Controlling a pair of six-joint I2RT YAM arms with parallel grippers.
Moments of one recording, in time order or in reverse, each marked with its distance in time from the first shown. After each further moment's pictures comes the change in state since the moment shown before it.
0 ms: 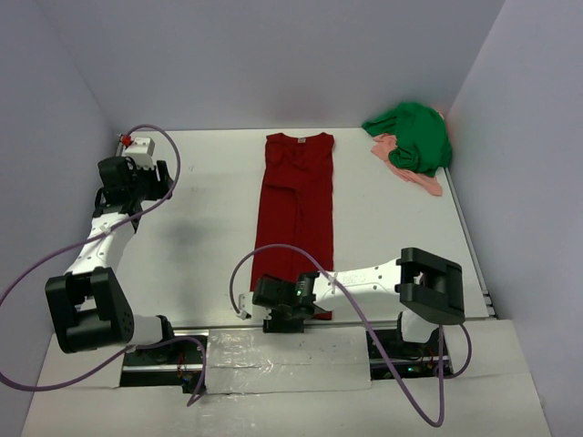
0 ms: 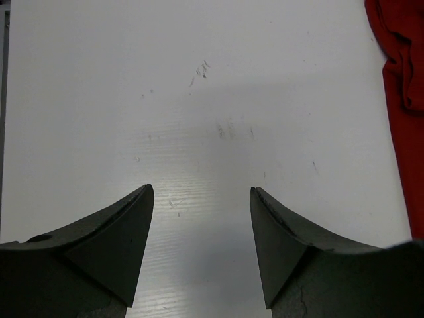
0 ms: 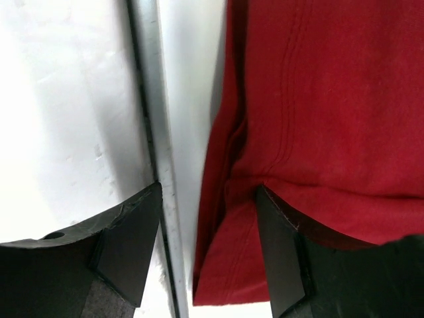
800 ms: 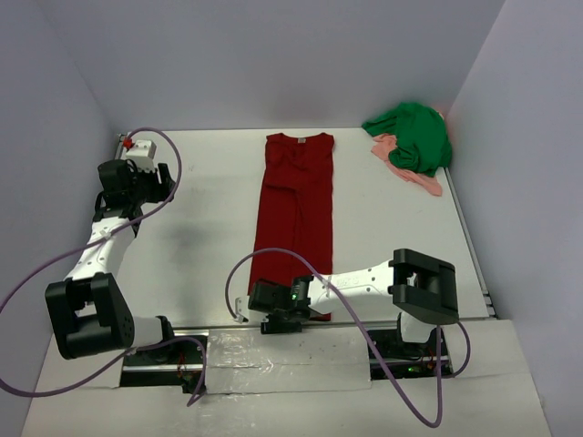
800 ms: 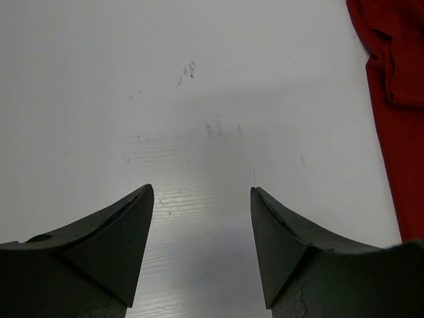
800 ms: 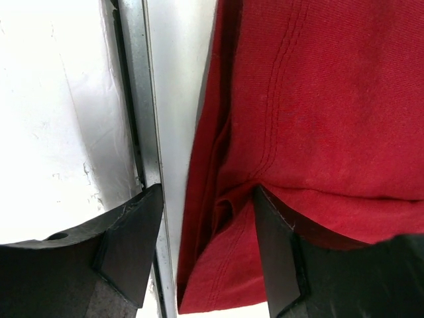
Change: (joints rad) left arm 0.000 -0.034 -0.034 0.015 0.039 0.000; right arm 0.021 0.049 0.026 0.011 0.077 -0.032
